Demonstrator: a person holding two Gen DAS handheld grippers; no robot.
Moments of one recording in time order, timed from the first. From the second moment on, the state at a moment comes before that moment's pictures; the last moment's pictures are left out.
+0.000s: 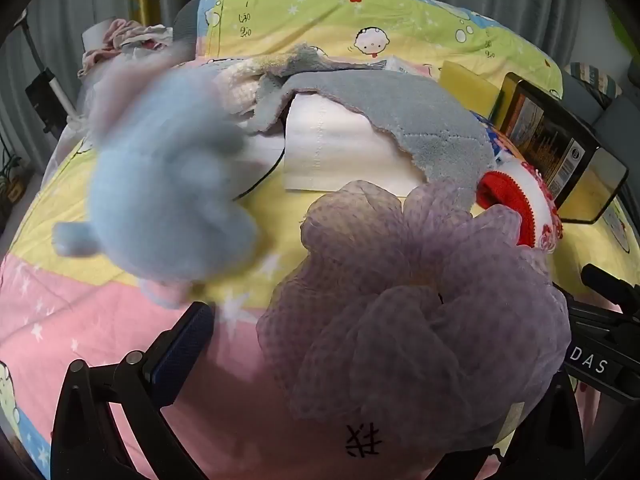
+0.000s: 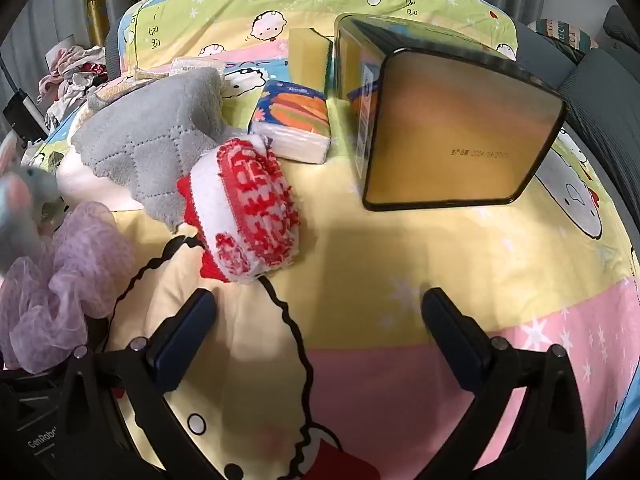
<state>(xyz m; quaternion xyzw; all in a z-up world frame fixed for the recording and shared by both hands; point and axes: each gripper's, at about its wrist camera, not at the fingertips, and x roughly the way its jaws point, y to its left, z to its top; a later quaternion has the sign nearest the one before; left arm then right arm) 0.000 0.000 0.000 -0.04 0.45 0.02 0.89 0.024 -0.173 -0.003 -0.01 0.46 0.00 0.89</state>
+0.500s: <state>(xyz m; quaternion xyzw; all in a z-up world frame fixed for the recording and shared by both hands) 0.001 -0.003 0.001 -0.04 0.45 0.02 0.89 0.024 -0.175 -0.003 -0.01 0.46 0.00 0.89</state>
